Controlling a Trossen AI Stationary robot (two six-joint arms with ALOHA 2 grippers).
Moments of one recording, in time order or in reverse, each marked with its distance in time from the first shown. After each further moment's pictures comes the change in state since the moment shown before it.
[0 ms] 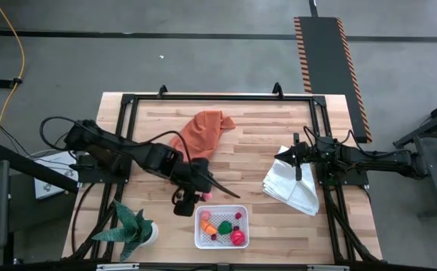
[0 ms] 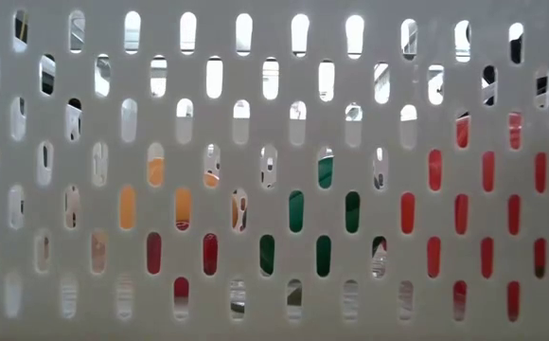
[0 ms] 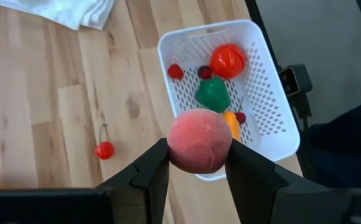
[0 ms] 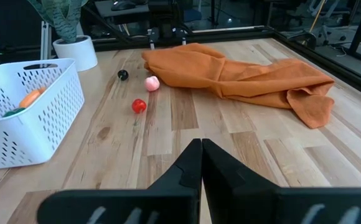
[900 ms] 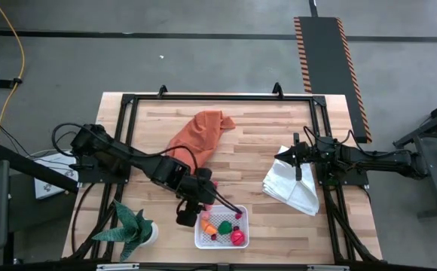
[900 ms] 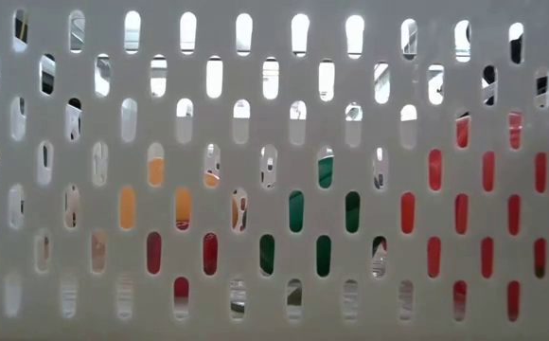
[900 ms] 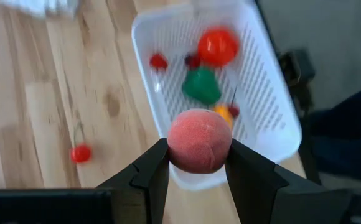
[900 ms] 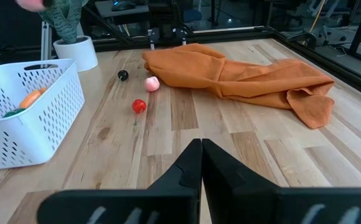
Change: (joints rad) left arm -0.060 0.083 -0.001 0.035 -0.011 -0.016; right arm 0.000 0.000 0.000 0.000 0.000 0.000
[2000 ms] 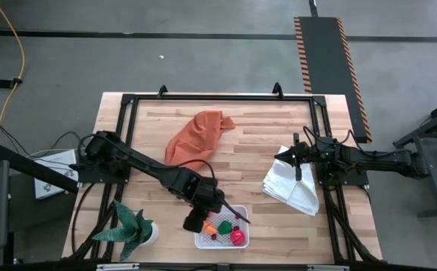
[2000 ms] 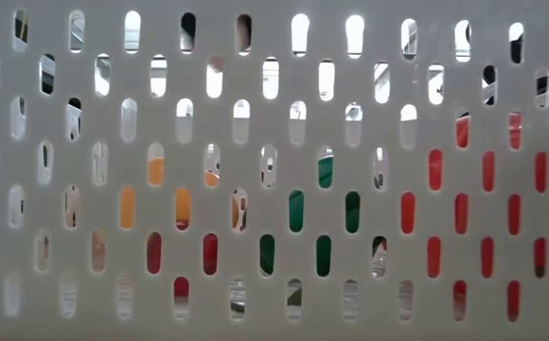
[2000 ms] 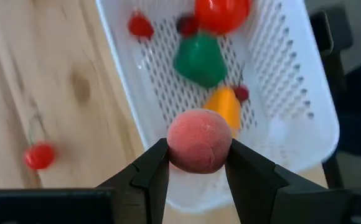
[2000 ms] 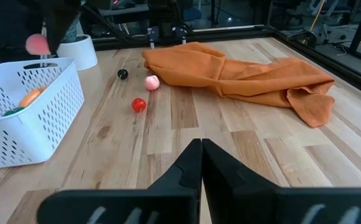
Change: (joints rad) left arm -0.007 0.159 -0.002 0.030 0.058 0.016; right arm 0.000 0.006 0.000 0.000 0.000 0.000
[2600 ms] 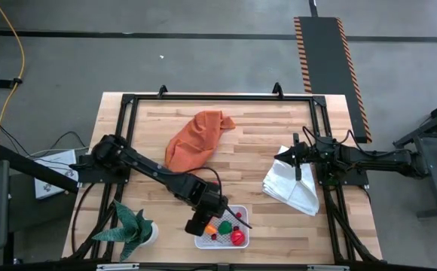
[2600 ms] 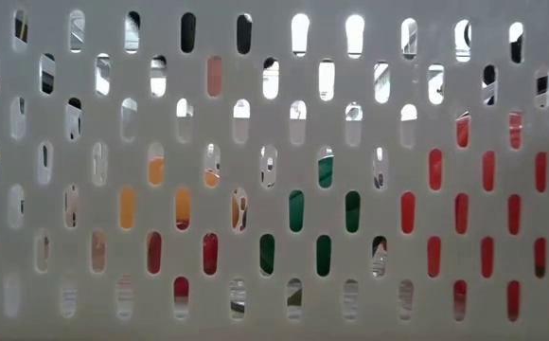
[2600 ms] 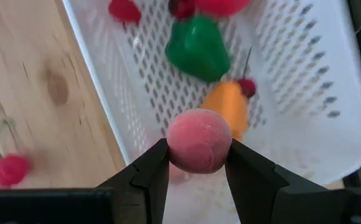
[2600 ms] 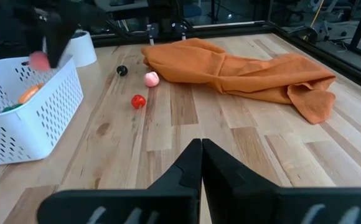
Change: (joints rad) left arm -0.012 0.079 0.002 0.022 0.017 0.019; right arm 0.000 0.013 0.000 0.000 0.000 0.000
